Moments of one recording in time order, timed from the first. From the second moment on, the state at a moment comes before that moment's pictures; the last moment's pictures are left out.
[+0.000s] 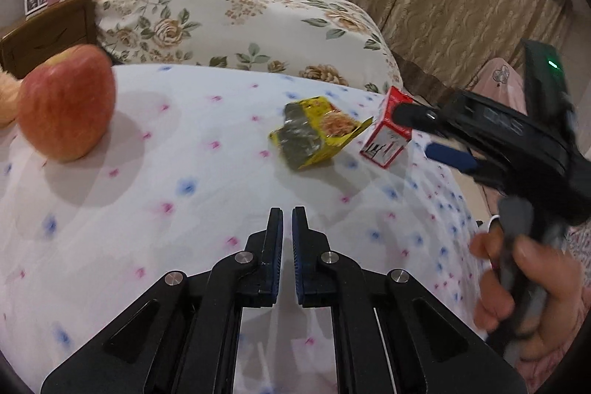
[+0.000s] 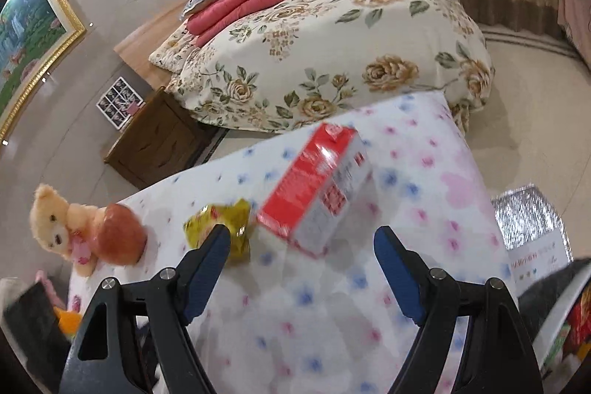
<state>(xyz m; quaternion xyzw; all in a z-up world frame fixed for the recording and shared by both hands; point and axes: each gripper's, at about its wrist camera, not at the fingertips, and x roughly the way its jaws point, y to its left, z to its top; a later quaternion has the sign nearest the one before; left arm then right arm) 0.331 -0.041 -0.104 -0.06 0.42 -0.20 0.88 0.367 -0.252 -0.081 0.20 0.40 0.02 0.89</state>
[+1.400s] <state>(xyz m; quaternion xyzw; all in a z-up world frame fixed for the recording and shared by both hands) 0.349 -0.078 -0.100 -0.02 0.42 -0.19 0.89 0.268 -0.286 -0.084 0.16 0.43 0.09 0.89</state>
